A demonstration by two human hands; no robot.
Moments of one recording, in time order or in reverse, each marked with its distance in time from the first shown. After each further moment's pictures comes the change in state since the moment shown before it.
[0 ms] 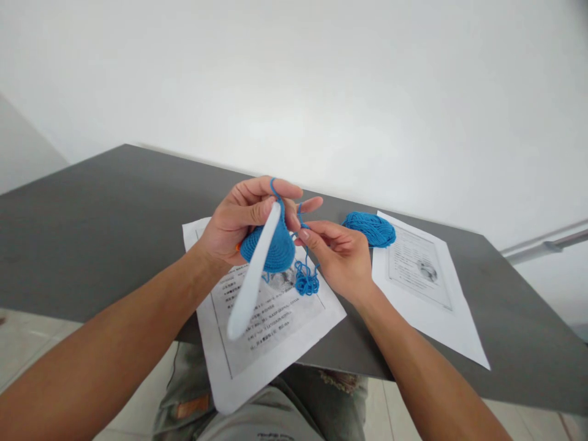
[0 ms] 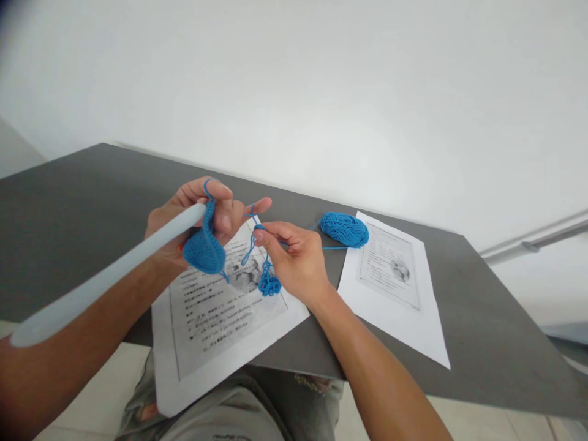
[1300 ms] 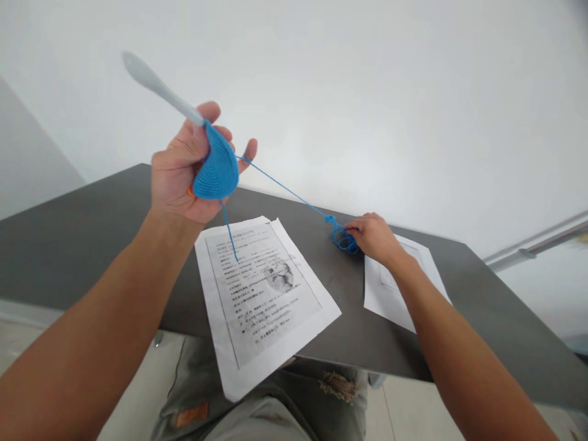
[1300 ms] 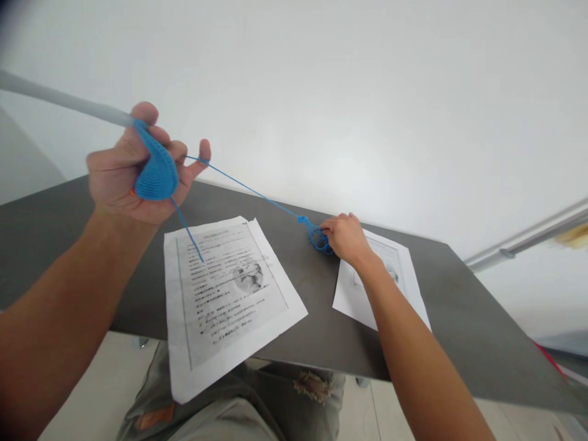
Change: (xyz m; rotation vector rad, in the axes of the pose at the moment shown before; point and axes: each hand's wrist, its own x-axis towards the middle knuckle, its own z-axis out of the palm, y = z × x) left_hand 0.025 0.079 -0.007 0.110 0.348 0.271; right_hand 0.046 0.050 -0.120 -0.889 -0.280 -0.004
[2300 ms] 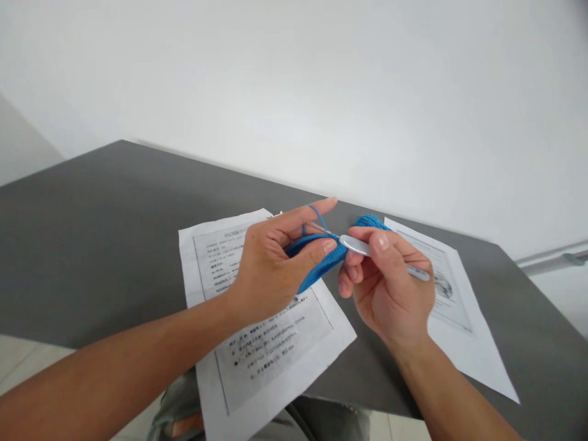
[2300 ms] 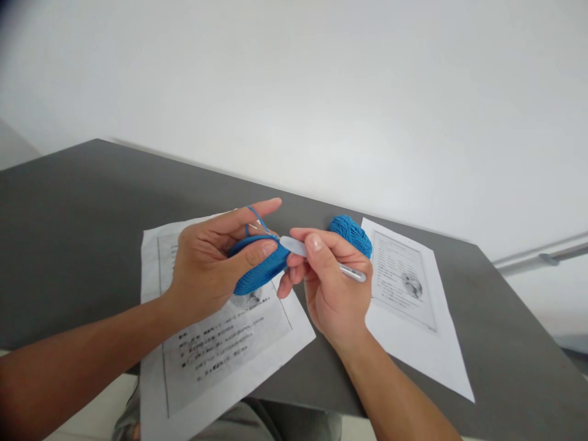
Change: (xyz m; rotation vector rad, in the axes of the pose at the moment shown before) left_hand -0.076 -0.074 0.037 0.369 0.018 -0.333; right_hand -0.032 -0.131 0.020 1.475 0.392 0.161
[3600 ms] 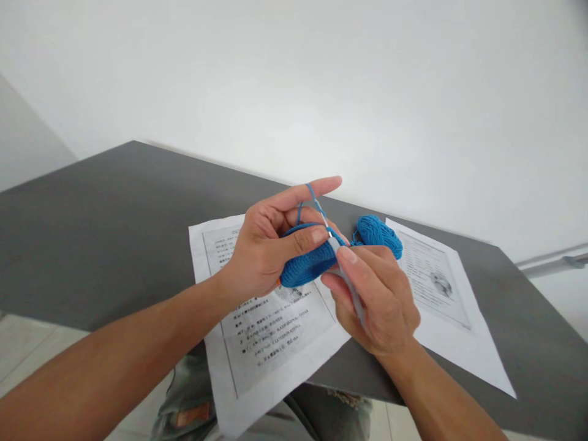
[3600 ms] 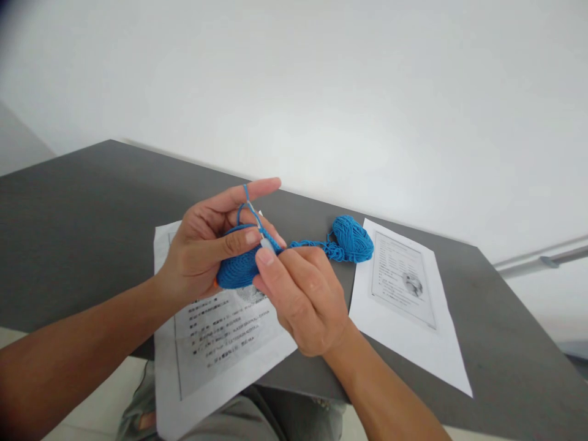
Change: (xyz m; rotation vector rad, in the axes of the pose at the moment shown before) left_hand 0.008 0.014 -0.017 -0.315 -0.196 -0.074; right_hand -0.015 0.002 0.003 -0.947 -0.245 -0.967
